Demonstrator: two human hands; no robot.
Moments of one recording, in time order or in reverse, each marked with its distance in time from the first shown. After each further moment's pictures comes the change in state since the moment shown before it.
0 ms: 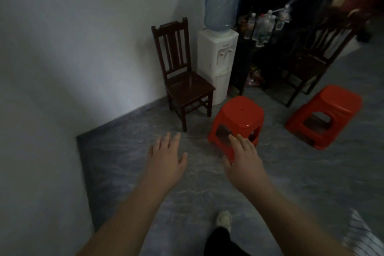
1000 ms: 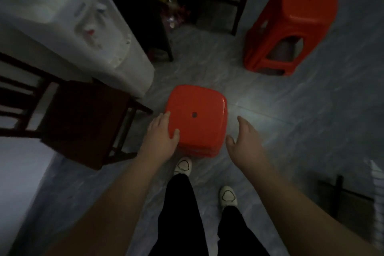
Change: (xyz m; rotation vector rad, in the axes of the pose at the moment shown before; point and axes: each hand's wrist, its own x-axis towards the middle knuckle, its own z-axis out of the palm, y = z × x) left_hand 0.675 0.202 0.275 -0.051 -0.505 0.365; right_hand 0.512 0.309 0.096 0.327 0.056 0.791
